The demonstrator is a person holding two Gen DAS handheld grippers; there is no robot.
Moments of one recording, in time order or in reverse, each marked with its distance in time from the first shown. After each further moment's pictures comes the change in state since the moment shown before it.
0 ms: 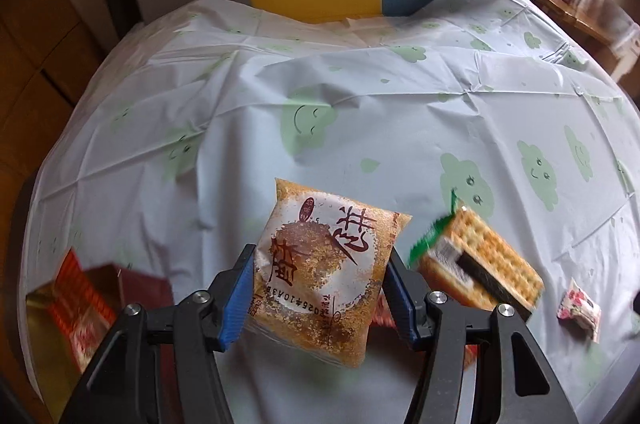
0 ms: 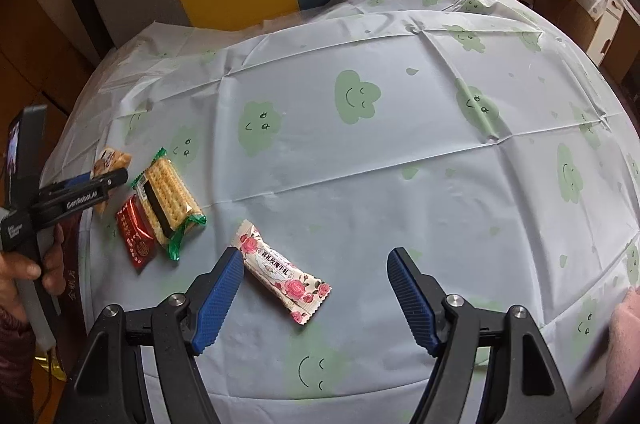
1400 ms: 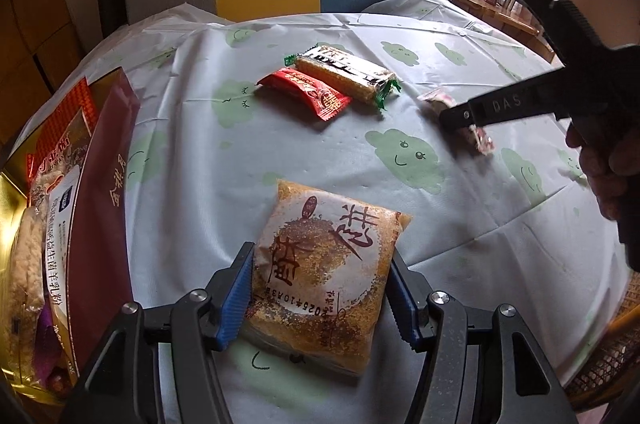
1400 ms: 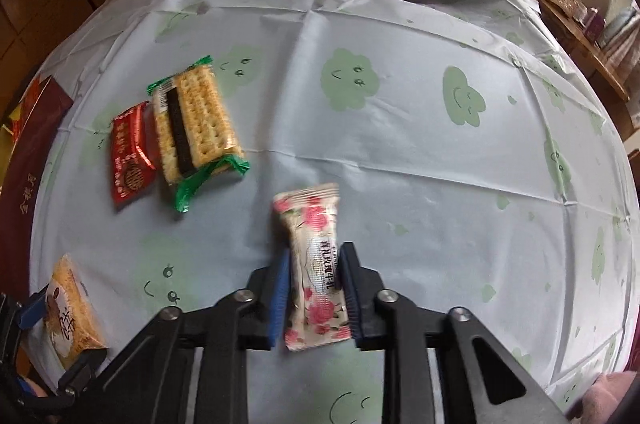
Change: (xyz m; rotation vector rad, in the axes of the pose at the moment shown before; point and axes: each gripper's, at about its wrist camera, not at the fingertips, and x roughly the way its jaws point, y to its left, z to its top) left arm -0.066 -0.043 -0.194 0.029 -0.150 -0.177; right arm 0.052 0.076 -0.027 -0.398 0.069 -0.061
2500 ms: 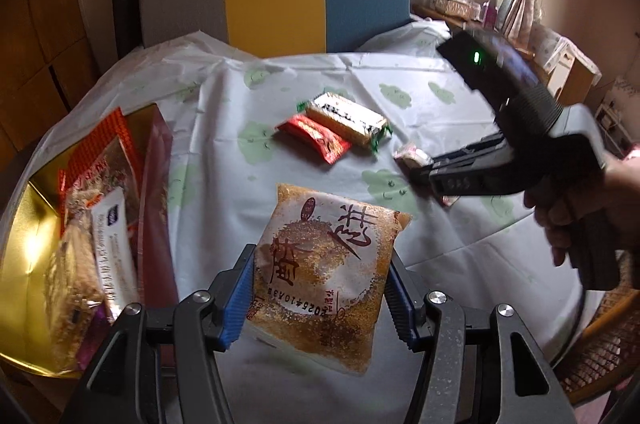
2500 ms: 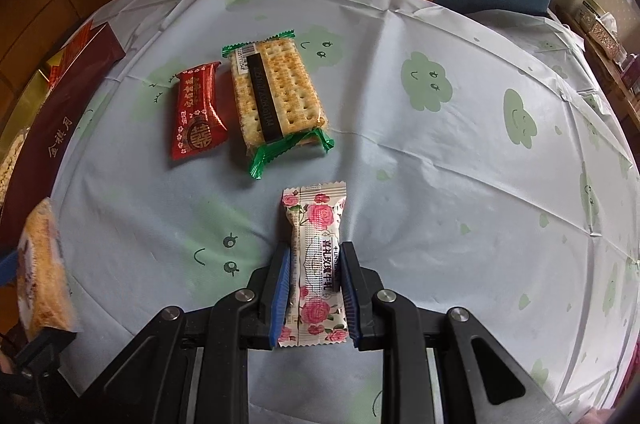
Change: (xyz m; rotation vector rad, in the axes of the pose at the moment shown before) left arm -0.062 0.004 0.007 -0.022 -0.104 0.018; right arm 0.010 0.006 -0.006 -0.145 0.002 0.064
